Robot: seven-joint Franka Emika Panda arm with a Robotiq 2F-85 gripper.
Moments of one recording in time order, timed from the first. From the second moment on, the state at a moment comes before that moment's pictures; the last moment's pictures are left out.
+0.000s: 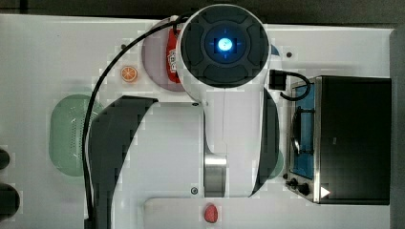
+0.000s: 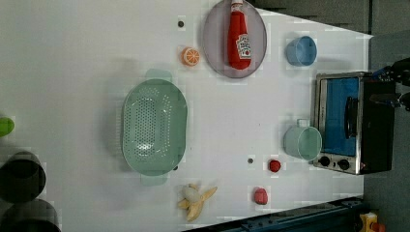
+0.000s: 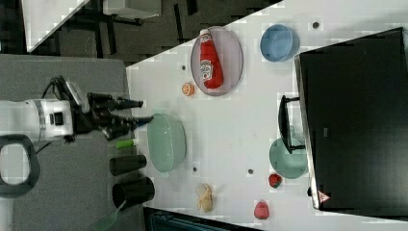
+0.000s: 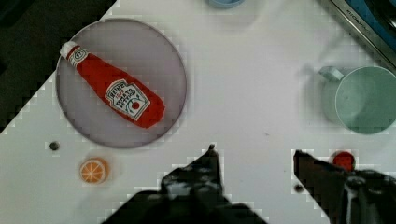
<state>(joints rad) 0.01 -0.03 -0.01 -1.79 -0.02 0.19 0.06</state>
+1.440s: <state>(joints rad) 0.03 0.06 0.54 -2.03 0.03 0.36 0.72</state>
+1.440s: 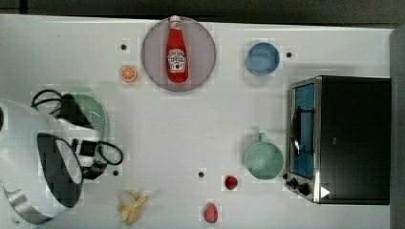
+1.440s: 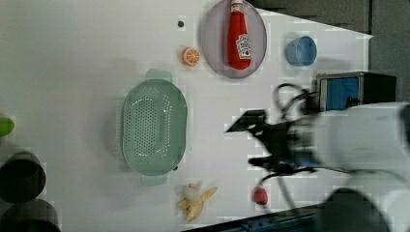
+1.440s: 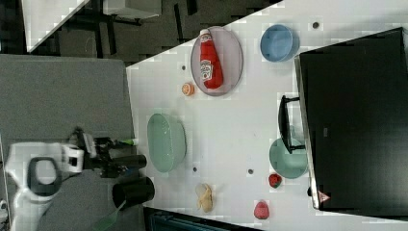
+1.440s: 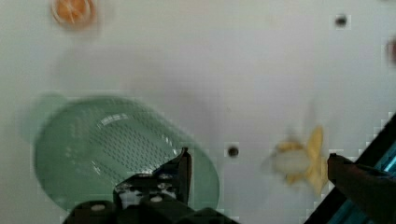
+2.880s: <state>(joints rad) 0.13 0.59 0.38 -2.25 0.01 1.23 1.14</state>
